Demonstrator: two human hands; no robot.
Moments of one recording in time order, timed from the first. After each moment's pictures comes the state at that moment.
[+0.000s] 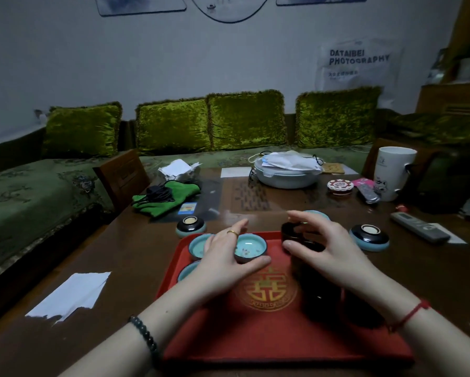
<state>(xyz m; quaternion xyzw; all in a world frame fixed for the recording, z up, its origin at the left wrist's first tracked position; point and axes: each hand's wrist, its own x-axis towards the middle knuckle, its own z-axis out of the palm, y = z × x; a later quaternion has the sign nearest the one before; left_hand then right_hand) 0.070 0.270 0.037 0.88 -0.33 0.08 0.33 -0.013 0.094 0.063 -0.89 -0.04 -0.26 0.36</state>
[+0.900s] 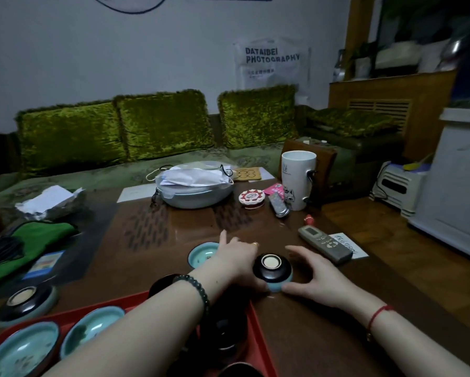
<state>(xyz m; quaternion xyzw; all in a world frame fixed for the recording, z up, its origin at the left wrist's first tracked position) 0.134 -0.022 0.030 0.87 -0.48 -0.05 -0.06 0.010 -0.155 -0.013 -0.92 0.16 -0.11 0.35</state>
